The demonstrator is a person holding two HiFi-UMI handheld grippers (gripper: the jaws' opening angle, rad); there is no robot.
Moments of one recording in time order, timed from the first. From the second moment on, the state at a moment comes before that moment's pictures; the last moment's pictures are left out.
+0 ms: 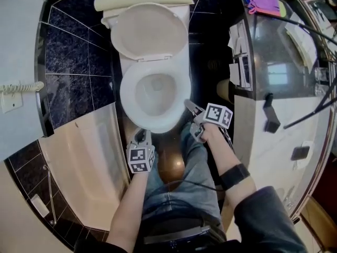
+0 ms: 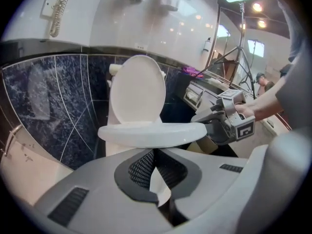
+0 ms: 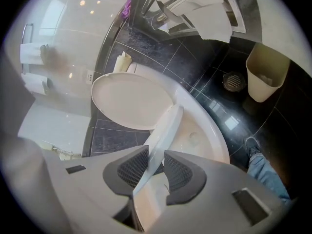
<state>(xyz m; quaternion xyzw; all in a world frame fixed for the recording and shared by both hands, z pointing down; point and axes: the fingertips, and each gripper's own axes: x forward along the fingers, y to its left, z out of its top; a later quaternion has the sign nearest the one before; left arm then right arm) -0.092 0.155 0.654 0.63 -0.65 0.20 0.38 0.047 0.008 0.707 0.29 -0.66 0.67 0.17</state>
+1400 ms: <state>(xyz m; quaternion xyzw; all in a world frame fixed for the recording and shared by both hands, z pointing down) -0.214 -0.114 0.528 0.62 -0.73 0.17 0.21 0.029 -0.086 0.554 0.22 -0.87 0.35 0.26</state>
